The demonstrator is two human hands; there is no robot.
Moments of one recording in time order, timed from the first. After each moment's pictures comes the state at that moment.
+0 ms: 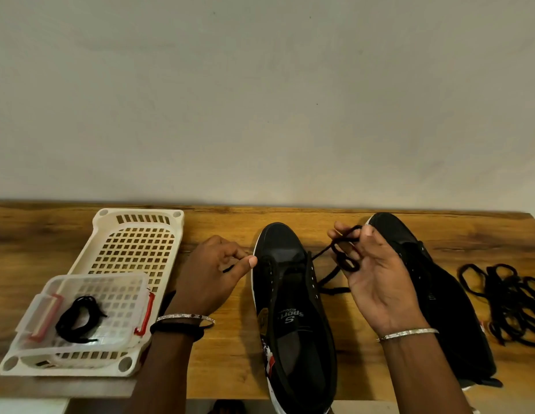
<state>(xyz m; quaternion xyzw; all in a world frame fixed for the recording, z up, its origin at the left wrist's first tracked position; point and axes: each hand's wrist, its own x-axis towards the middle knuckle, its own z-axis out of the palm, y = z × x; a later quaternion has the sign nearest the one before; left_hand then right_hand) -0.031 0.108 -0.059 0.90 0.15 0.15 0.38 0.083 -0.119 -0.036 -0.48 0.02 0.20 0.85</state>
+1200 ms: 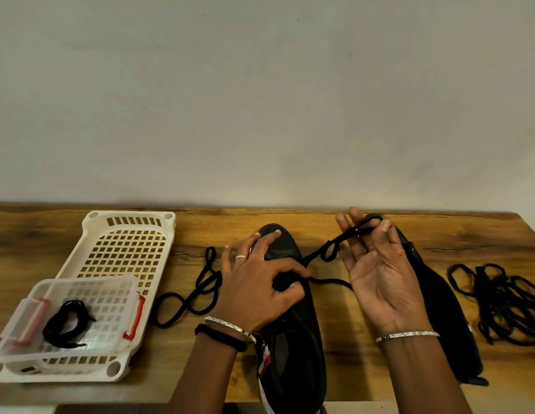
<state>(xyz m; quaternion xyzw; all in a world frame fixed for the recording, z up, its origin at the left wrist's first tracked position) -0.007 0.040 -0.051 0.96 0.12 0.01 0.27 0.087 -0.130 -0.025 -0.40 -0.02 0.19 0.90</state>
